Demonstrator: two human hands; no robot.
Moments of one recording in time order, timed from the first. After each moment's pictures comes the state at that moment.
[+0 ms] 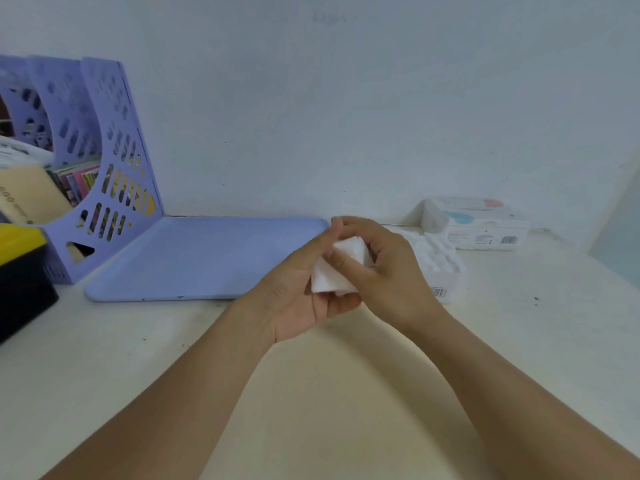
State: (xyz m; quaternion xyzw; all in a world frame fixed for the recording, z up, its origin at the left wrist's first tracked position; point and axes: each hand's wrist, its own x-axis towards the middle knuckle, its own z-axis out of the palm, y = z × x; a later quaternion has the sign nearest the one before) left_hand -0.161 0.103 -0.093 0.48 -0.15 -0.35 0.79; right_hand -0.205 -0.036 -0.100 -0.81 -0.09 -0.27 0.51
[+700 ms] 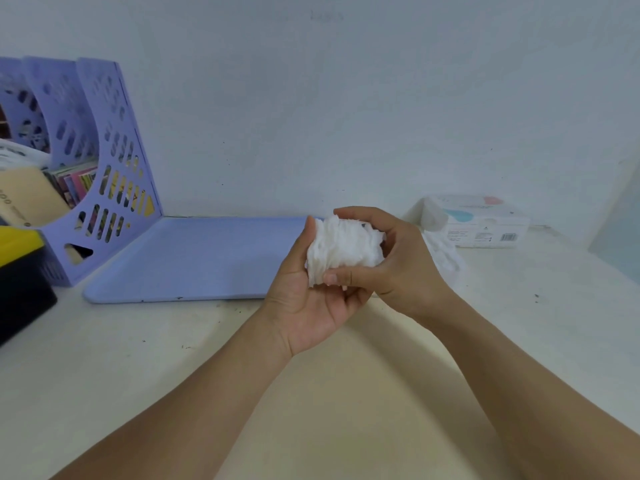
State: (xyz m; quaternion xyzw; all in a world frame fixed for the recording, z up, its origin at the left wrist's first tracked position) left_hand -0.162 0.090 -0.110 0.28 -0.15 -0.40 0.86; right_hand -0.197 -0.057 -0.098 -0.74 -0.15 -0.20 0.62
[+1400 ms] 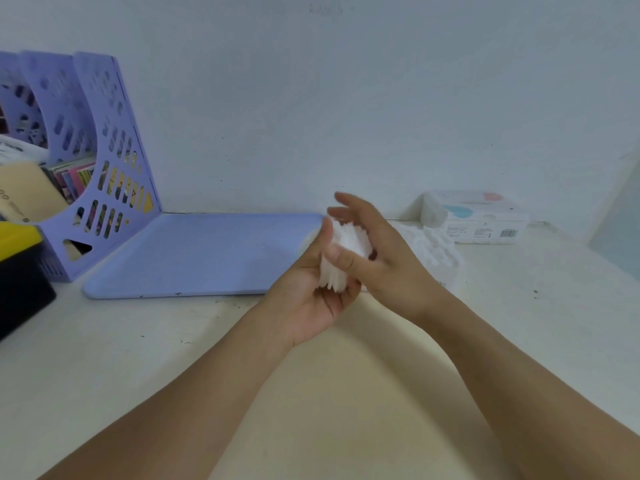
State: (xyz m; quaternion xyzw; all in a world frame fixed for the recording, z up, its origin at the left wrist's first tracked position) left_hand -0.162 0.086 -0.108 0.40 -0.10 -0.32 0.85; right_hand -0.208 -0.045 -0.092 -0.83 -0.12 -0.17 0.52
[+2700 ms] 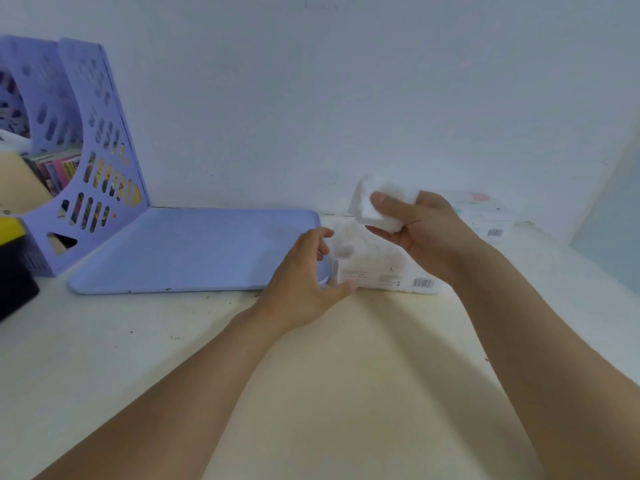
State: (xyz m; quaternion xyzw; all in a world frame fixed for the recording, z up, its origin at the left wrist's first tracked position) left_hand -0.122 0.089 -0.158 0.83 -0.34 0.10 0.44; right_hand -0.189 -0.097 -0.056 -0.63 0.01 -0.14 0.76
